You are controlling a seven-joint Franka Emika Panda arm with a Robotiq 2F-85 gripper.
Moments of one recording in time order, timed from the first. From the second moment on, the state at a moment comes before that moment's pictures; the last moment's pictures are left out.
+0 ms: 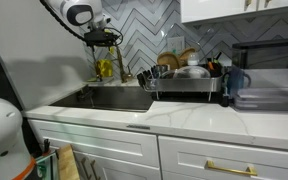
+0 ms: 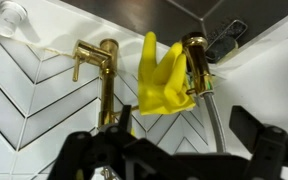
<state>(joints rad) 0.50 -0.31 0.07 -2.18 0.65 2.37 -0.97</state>
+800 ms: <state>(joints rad) 0.43 -0.32 0.12 -2.08 0.59 2.24 -0.92</state>
